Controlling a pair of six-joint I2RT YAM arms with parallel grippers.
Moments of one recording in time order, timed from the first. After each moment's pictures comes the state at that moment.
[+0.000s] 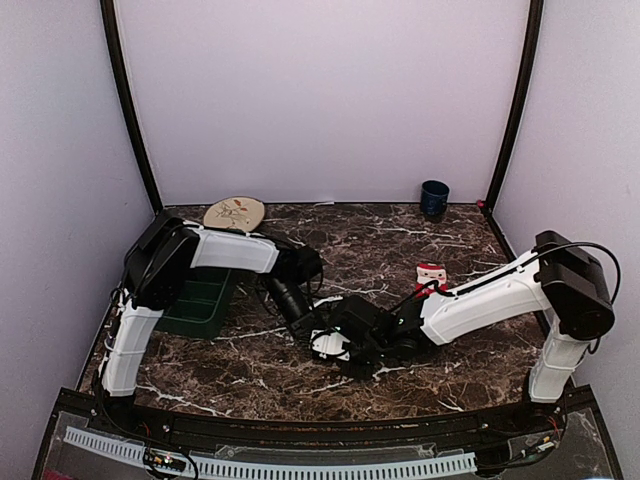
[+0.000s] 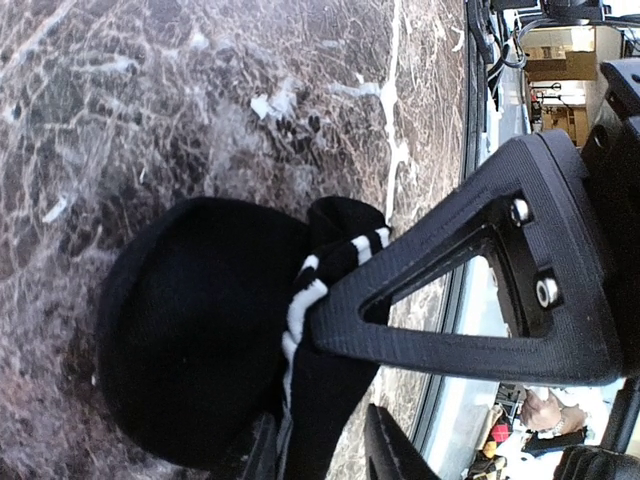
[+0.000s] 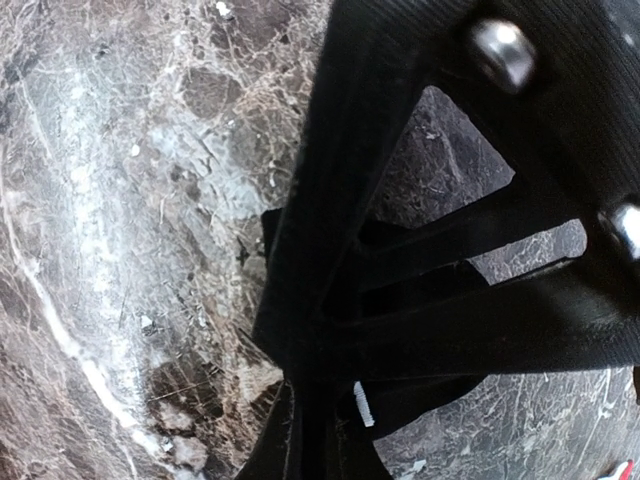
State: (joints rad) left arm -0.78 2.31 1.66 -0.99 0.89 0.32; right arm 1.19 1.79 0.97 -0.21 0.15 -0.31
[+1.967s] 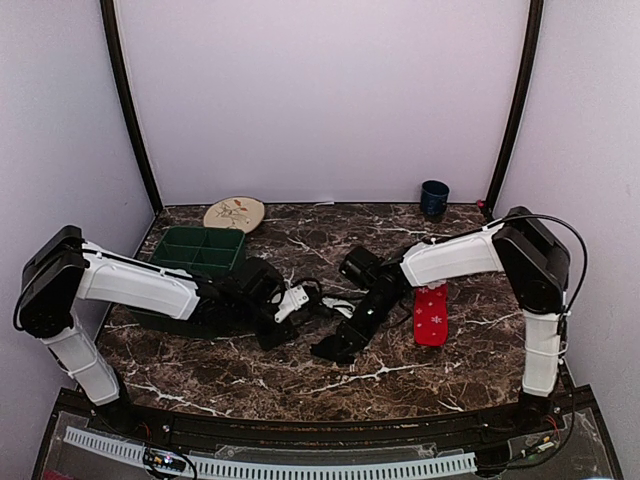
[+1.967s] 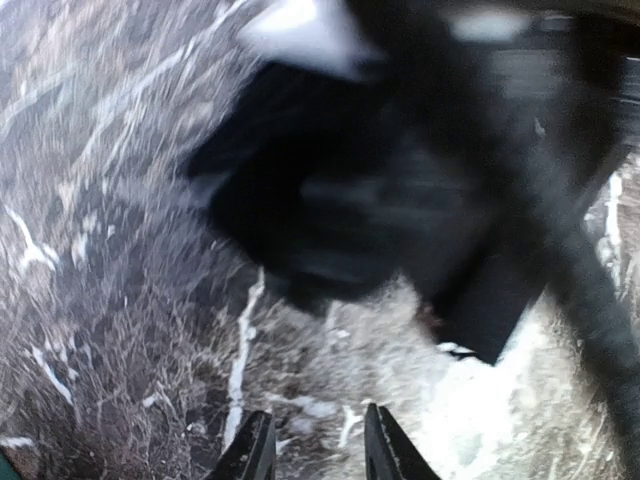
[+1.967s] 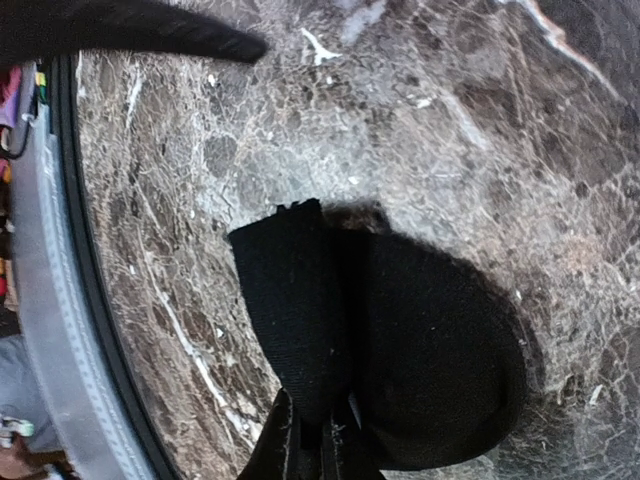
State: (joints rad) left arm -0.92 1.67 0.89 -0.17 0.03 0.16; right arm 0.88 2.01 1.28 -0.60 -0.61 -0.10
